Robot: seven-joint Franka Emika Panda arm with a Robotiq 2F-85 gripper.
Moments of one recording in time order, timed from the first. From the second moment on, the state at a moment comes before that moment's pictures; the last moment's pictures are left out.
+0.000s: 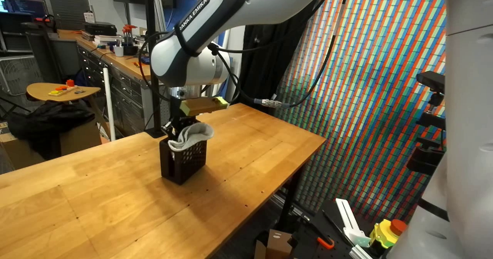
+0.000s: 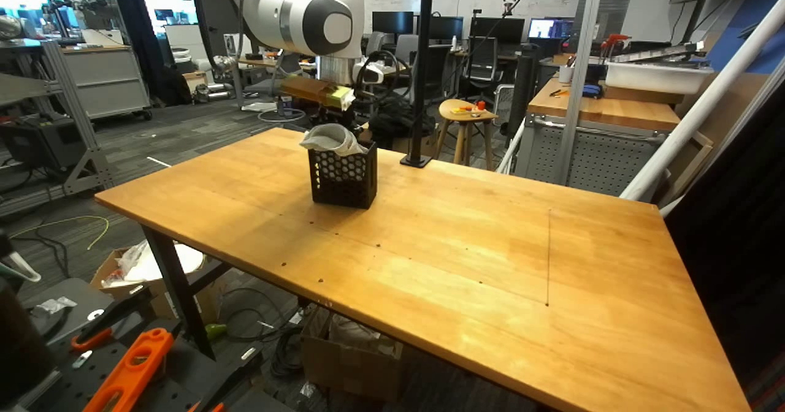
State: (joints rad) arm 0.01 0.40 0.05 -1.96 0.08 2.35 -0.04
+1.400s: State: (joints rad) arm -0.01 0.37 0.06 -1.94 0.09 2.34 -0.11
